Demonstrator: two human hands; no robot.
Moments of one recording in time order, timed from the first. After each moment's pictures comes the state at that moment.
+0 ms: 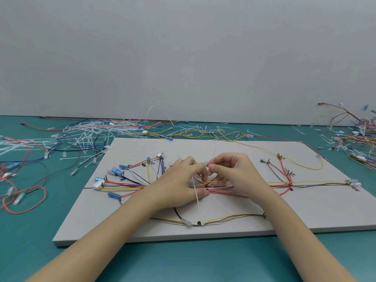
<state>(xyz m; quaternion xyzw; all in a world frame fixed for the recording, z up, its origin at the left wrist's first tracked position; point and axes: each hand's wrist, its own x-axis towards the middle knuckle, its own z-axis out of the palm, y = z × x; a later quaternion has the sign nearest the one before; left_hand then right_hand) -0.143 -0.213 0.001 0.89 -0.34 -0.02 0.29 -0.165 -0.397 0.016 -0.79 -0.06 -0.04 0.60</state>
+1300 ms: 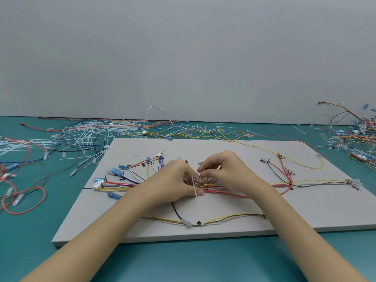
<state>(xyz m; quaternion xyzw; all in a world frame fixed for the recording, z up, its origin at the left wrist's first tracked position) -0.133 -0.206 0.001 0.88 -0.31 -0.05 0.36 -0.148 -0.391 0.017 -0.89 -0.16 -0.04 0.43</state>
